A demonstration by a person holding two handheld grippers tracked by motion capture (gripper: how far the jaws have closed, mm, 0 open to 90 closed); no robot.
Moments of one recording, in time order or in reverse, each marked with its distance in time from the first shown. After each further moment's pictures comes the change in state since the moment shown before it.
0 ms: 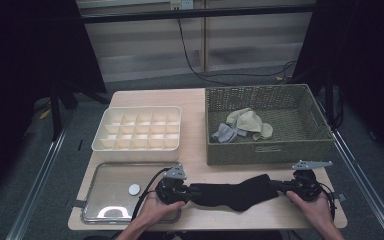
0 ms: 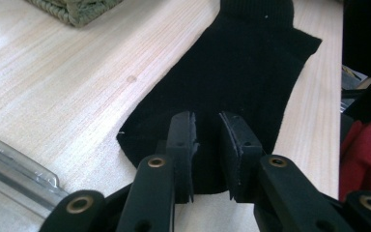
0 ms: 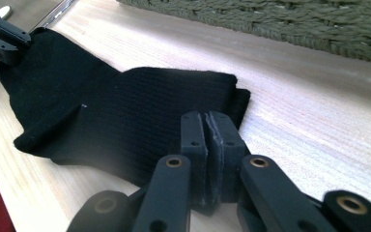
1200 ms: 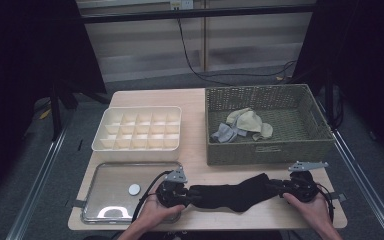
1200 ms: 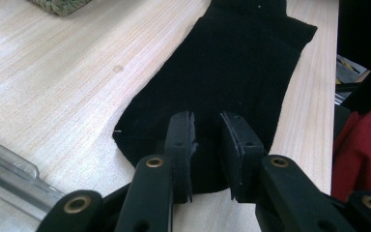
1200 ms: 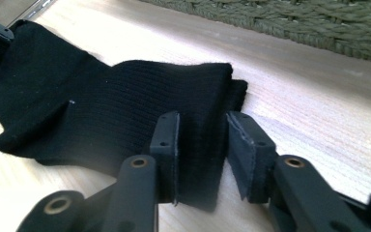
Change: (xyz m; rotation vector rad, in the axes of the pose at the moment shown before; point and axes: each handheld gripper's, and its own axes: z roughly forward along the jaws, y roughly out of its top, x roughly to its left) left arm -0.006 -0.004 0.000 0.008 -0.012 0.009; right arm 0.004 -0.001 0.006 0.012 -0.035 -0.036
